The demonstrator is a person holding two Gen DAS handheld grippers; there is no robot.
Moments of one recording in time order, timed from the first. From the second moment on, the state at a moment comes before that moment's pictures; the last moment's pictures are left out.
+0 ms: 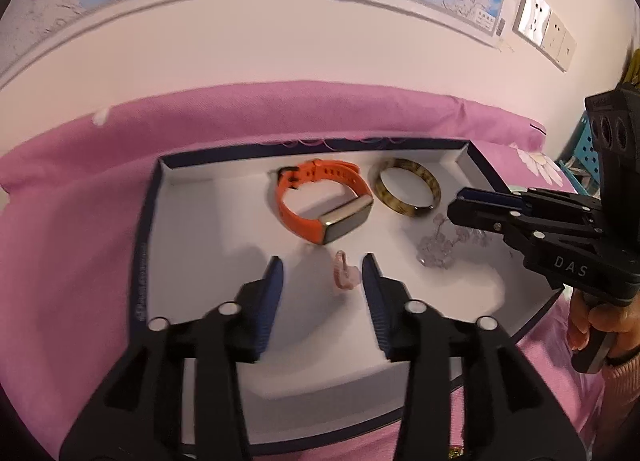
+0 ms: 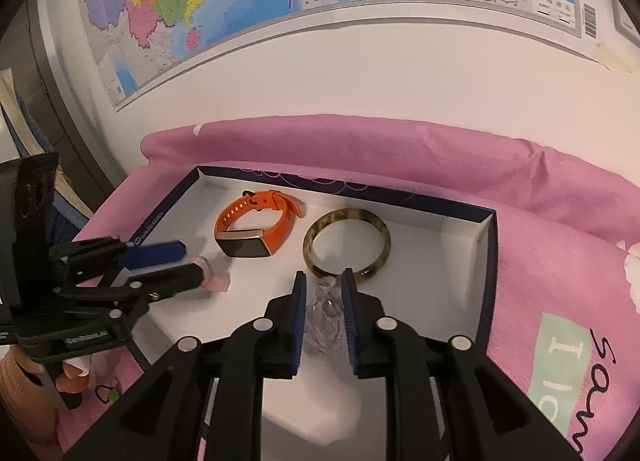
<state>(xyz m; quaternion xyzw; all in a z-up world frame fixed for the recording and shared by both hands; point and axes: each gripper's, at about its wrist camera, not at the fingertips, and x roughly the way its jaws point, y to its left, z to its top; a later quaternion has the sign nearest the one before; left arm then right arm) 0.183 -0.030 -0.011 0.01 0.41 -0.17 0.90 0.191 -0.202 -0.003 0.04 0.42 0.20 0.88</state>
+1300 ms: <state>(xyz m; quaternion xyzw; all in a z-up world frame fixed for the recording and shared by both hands) 0.015 0.001 0.005 0.04 0.35 -0.15 0.92 0.030 -0.195 -0.005 0.01 0.43 0.26 0.86</state>
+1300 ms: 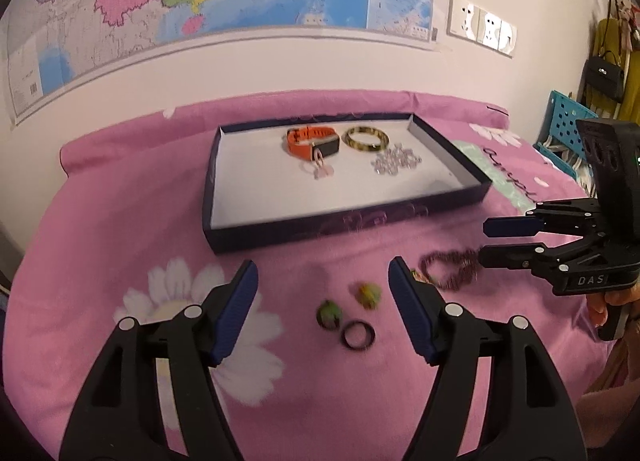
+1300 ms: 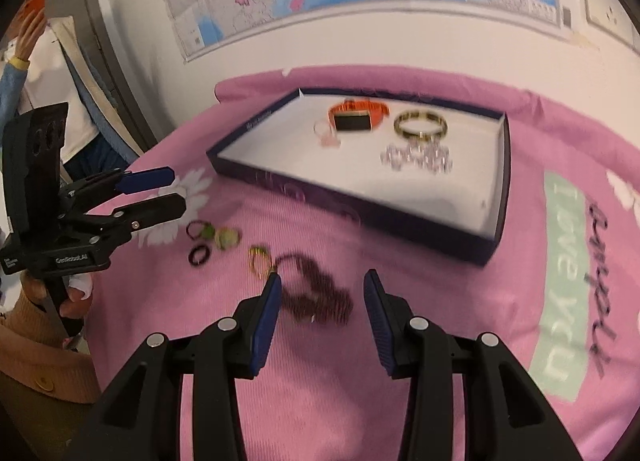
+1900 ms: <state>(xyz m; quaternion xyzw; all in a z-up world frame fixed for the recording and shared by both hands) 0.000 -0.002 -0.013 0.04 0.37 -0.16 0.91 0.029 -0.192 -0.020 0.01 0.45 0.24 0.86</state>
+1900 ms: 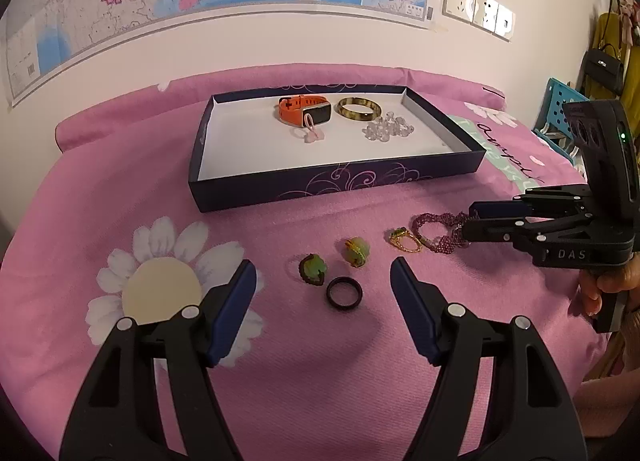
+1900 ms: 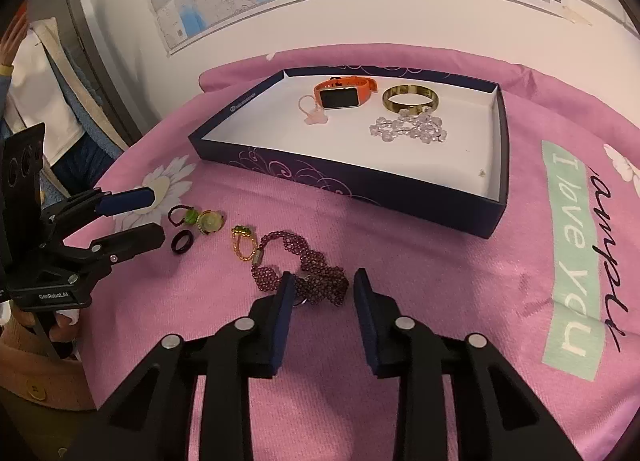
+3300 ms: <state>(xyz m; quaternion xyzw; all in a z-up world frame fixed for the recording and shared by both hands) 0.007 -0.018 -0.030 0.05 0.42 -0.19 0.89 0.024 -0.187 0.005 0.05 0.41 0.27 0.87</state>
